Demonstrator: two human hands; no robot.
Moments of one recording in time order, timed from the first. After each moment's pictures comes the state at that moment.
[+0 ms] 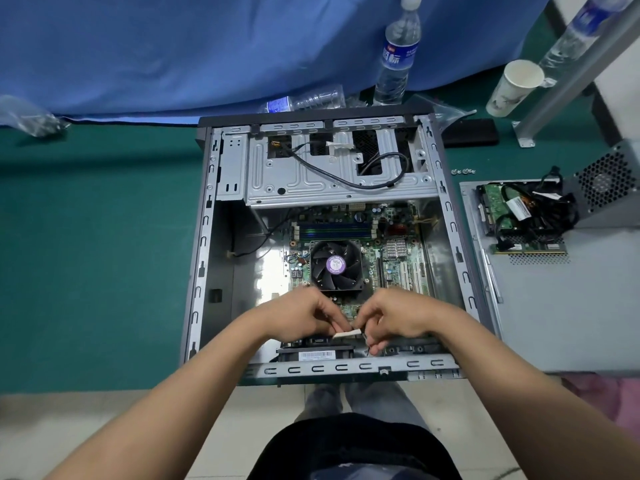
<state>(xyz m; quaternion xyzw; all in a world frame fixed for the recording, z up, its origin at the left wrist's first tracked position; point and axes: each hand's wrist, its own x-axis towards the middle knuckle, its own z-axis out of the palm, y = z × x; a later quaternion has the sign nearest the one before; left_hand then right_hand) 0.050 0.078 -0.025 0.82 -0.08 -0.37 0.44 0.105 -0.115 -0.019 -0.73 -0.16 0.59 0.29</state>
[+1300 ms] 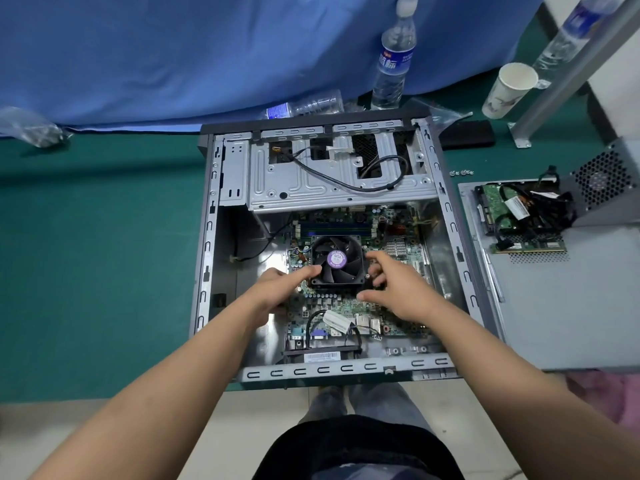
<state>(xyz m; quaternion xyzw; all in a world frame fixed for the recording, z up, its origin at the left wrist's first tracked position) 0.062 0.108 -0.055 0.70 0.39 -0.31 0.52 0.114 -0.108 -0.031 -0.88 -0.12 0.35 0.29</state>
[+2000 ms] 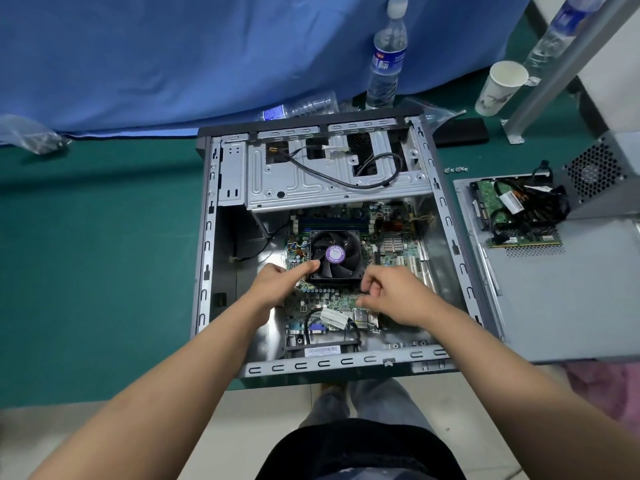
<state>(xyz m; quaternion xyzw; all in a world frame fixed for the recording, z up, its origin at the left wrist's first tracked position) 0.063 0.107 -0.066 0.73 0.37 -0.23 0.53 0.101 -0.111 -0.025 -0.88 -0.17 0.35 0.26</state>
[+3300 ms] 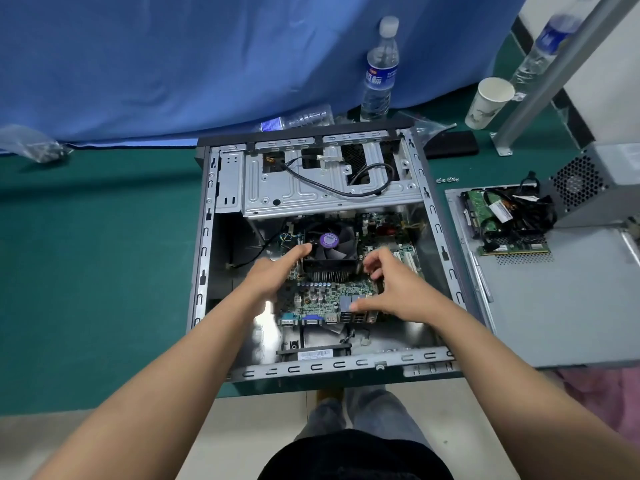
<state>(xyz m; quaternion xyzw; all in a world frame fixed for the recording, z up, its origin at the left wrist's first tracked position) 0.081 0.104 -0.041 0.72 0.39 -0.22 0.53 0.111 -0.121 -0.012 -0.86 -0.14 0.34 0.34</state>
